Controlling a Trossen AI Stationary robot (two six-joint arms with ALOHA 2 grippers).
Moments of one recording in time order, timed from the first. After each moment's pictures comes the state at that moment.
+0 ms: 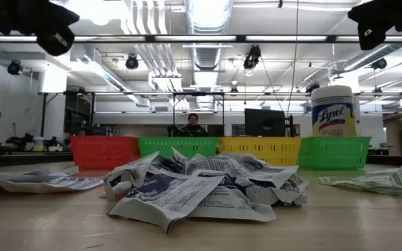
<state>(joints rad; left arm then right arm) 0.00 0.26 0.37 -0.24 0.09 -0.16 0.00 0.07 0.42 -0.39 0.00 0.07</state>
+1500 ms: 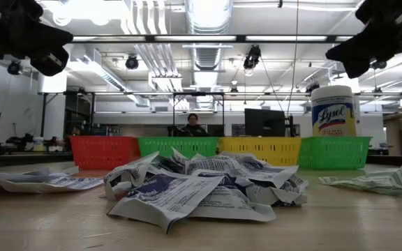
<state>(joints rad) 0.00 0.02 0.19 -0.22 0.09 -0.17 0.00 0.29 0.29 -0.23 0.06 0.15</state>
